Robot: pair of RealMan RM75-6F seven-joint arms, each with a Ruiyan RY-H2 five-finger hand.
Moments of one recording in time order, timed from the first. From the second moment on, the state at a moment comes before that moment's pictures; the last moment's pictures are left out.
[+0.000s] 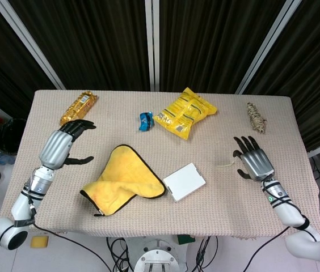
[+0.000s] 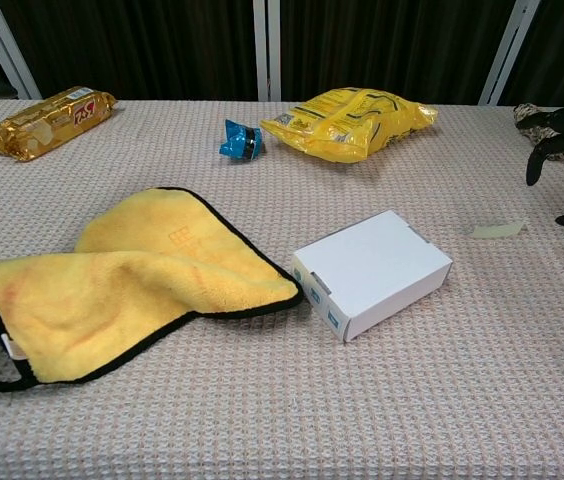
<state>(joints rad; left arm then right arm) -0.52 -1.26 -0.15 -1.57 1.51 1.29 -0.23 0.48 -1.37 0.09 -1.35 -1.42 1.03 -0.20</state>
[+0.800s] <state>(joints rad) -0.51 -1.25 -0.14 -1.55 1.52 1.30 -0.27 0.52 -1.53 0.07 -1.17 -1.44 1.03 -0.16</state>
